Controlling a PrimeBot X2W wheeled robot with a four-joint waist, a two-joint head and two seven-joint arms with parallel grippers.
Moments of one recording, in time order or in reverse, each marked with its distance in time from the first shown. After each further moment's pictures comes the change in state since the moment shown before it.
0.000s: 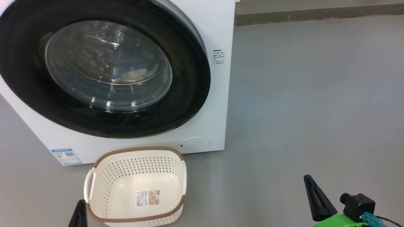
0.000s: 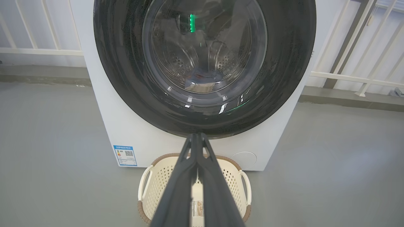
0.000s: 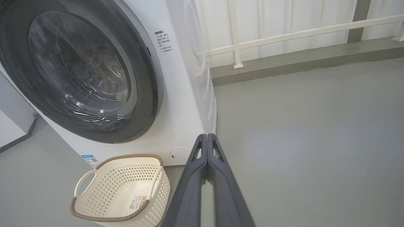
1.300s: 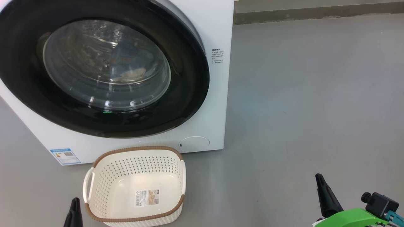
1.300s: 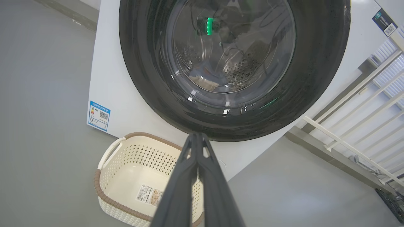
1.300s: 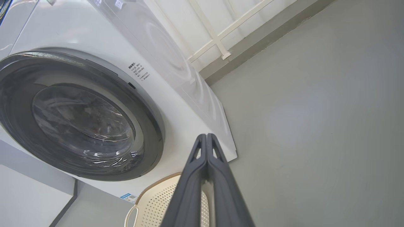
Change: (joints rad) left arm -0.039 -0.002 0.002 0.031 -0.444 0.000 0.114; right arm -0.007 0.003 -0.038 -0.001 0.433 0.000 0.115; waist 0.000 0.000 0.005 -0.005
